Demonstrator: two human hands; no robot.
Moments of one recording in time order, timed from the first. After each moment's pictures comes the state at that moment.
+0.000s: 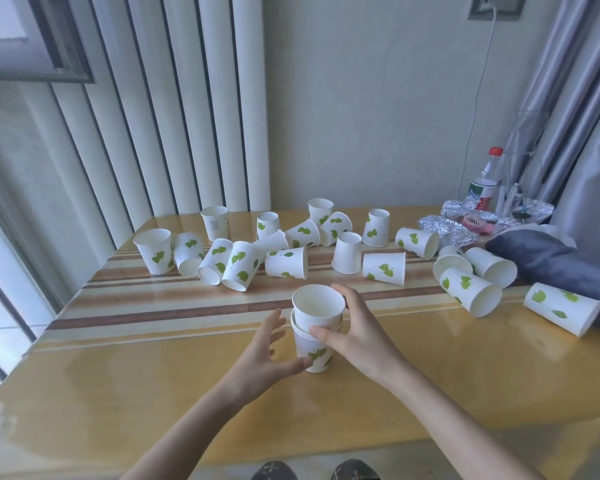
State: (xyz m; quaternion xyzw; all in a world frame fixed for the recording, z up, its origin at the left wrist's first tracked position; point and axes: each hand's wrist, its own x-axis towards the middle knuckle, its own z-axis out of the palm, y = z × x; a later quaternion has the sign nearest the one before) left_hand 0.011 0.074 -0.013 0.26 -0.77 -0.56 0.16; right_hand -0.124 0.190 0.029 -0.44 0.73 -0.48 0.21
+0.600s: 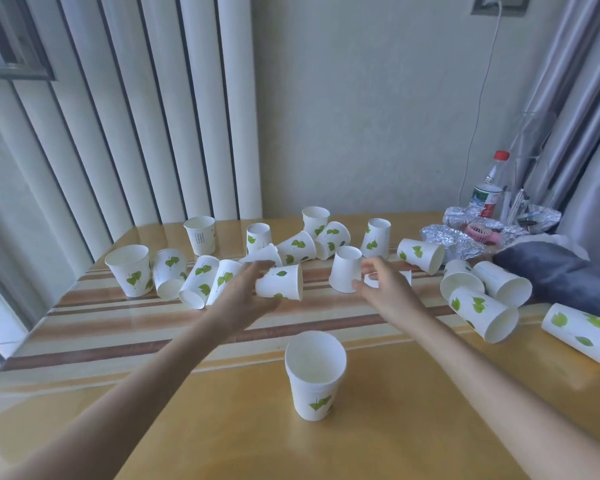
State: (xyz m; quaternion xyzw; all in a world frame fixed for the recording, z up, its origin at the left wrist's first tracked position) left_hand -0.059 -0.028 0.043 0.26 -0.87 -0.34 0.23; right_hand -0.242 0.131 0.046 -0.40 0.82 -0.41 0.10
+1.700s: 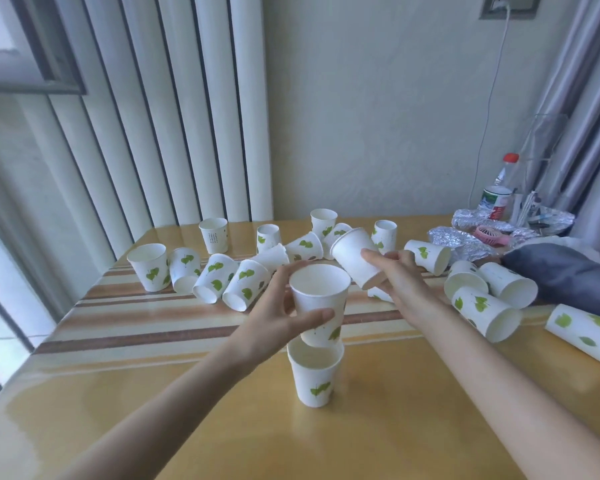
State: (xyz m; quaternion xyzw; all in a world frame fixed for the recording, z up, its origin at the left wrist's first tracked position) left_hand -0.034 0.063 0.075 0.17 -0.75 -0.60 0.24; right_hand -0.238 0.138 0.069 -0.22 0.67 -0.66 0.26
